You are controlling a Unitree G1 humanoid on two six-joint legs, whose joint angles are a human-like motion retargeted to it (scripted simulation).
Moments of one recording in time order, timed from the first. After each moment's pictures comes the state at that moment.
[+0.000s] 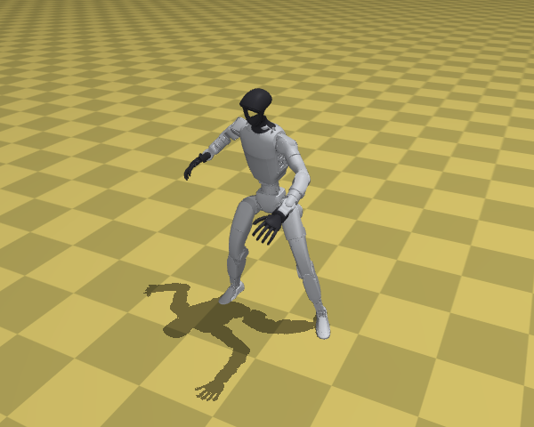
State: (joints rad) left arm -0.62 0.97 -0.51 0.64 -0.02 -0.10 0.36; right arm 0.53 -0.78 -0.18 0.36 0.01 -0.07 -0.14; waist -0.24 -0.12 0.23; left_leg -0.20 0.35 0.27 0.32 0.14 -0.22; right_leg -0.13 -0.33 -0.06 0.31 -0.13 0.21
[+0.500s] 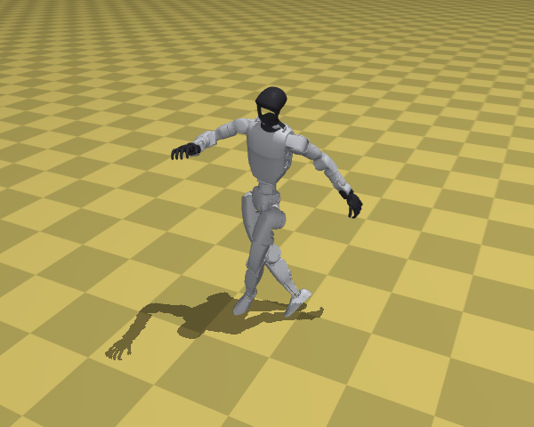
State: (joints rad) left arm 0.67 0.51 0.37 1.05 0.25 0.05 -0.02; right arm -0.60 -0.95 0.26 -0.01 -0.22 0.01 -0.31; waist 0.59 -0.12 0.31; left_leg -0.05 -0.10 0.74 0.29 0.05 -0.24; right_leg 0.24 0.28 -0.08 0.28 0.11 0.26
